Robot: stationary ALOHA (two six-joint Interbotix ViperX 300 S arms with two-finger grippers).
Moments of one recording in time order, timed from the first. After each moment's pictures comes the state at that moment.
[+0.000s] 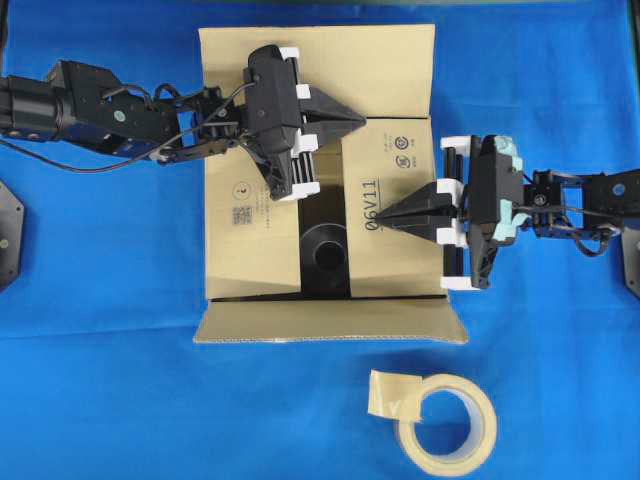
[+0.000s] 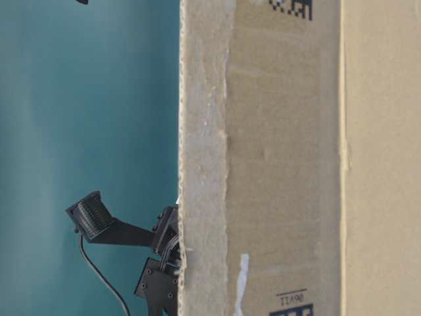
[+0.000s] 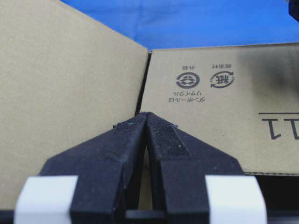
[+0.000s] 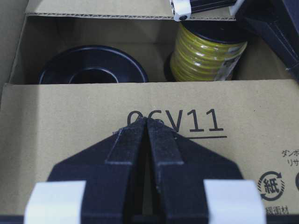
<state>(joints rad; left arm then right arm) 0.22 0.15 0.61 -0.04 -0.47 0.23 -0.01 -0.16 0.97 0.12 -0.42 0.01</state>
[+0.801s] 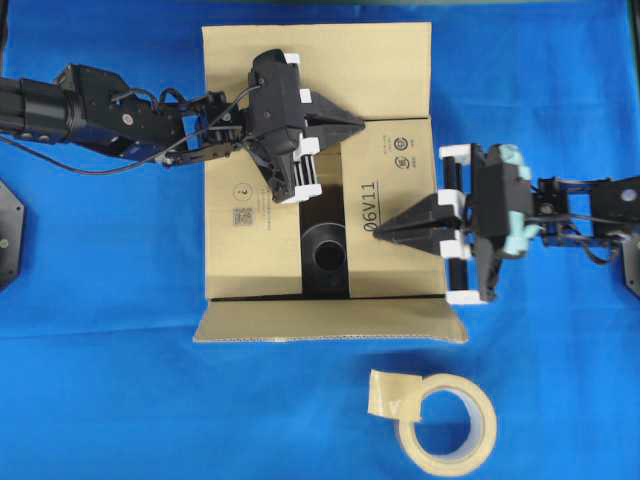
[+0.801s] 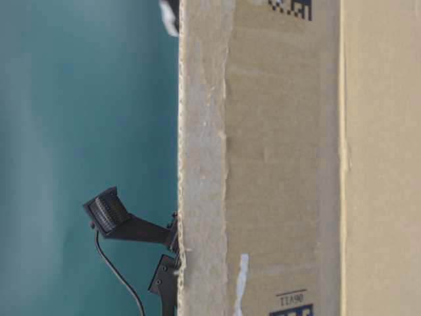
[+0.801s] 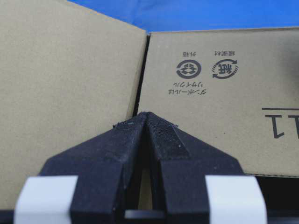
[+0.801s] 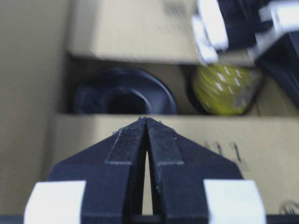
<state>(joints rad) 0.22 0.18 0.61 -0.04 -0.47 0.20 0.06 -0.25 0.94 0.12 -0.35 0.01</state>
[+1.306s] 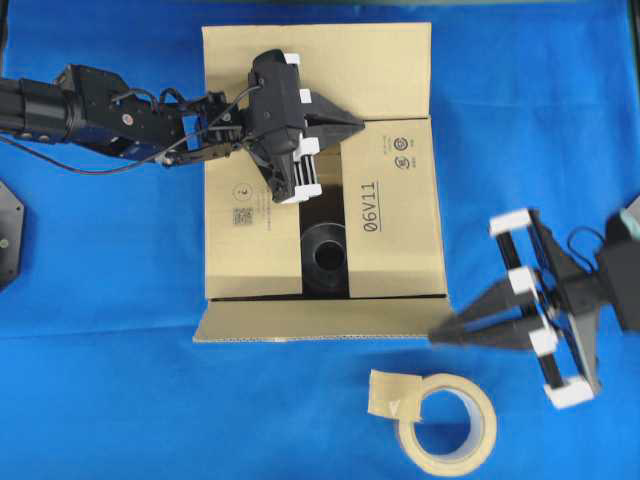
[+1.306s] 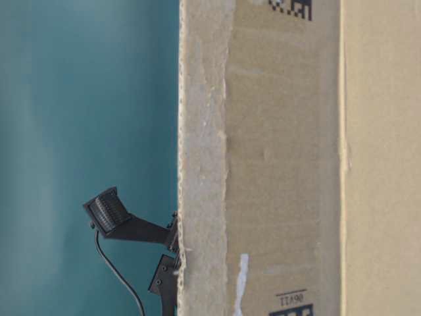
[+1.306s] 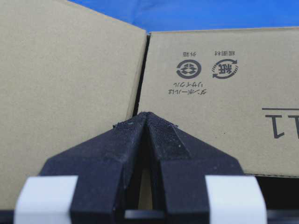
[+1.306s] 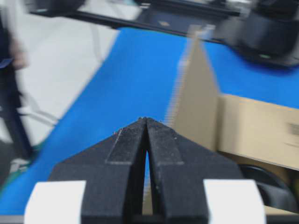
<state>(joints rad) 0.22 0.18 0.61 -0.04 -0.47 0.20 0.35 -0.48 0.94 0.12 -0.30 0.01</state>
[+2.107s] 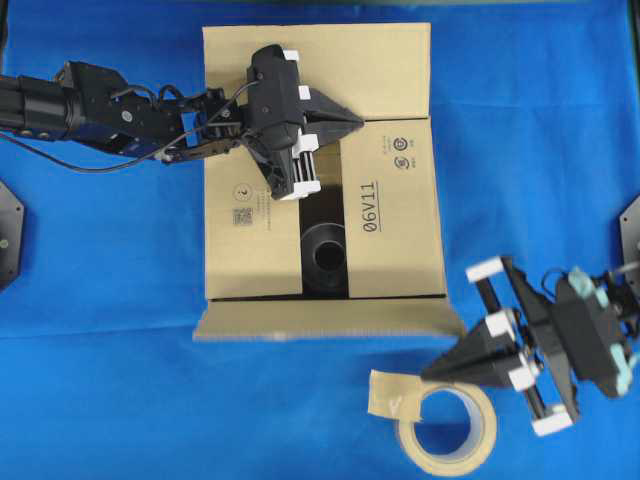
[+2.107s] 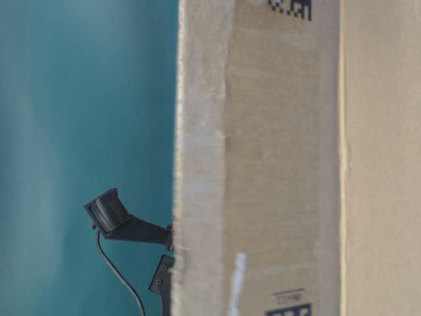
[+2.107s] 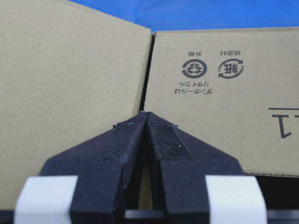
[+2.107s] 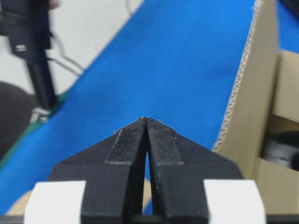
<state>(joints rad) 0.24 0.18 0.61 -0.04 -0.47 0.20 0.39 -0.36 0.94 0.12 -0.30 0.00</state>
